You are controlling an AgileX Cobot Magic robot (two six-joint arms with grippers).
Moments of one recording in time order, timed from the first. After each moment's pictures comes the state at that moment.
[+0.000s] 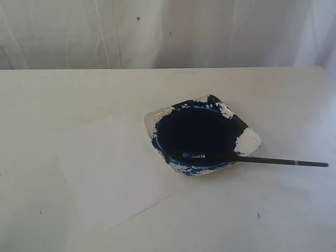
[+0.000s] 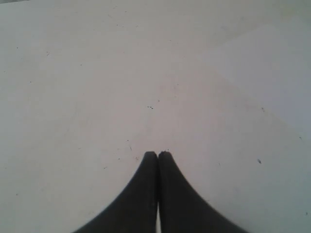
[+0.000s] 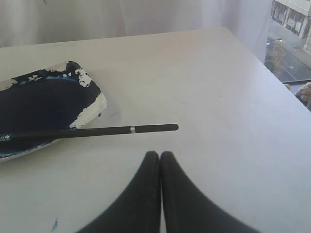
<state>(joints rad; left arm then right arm) 0.06 0.00 0.02 -0.08 0.44 0.17 0.13 0.00 -0.01 -0.08 0.36 0.11</state>
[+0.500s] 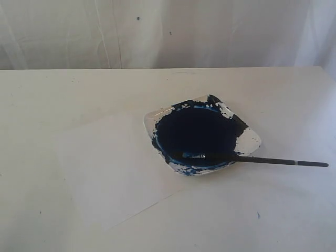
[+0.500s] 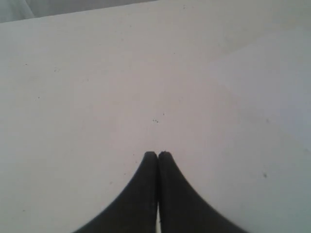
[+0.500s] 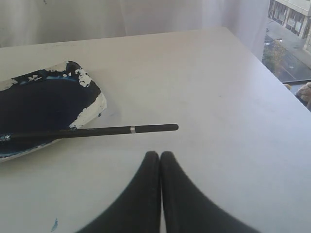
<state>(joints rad) 0.06 0.00 0.02 -0.08 0.39 0.19 0.13 0.00 -0.01 -0.08 0.36 0.11</state>
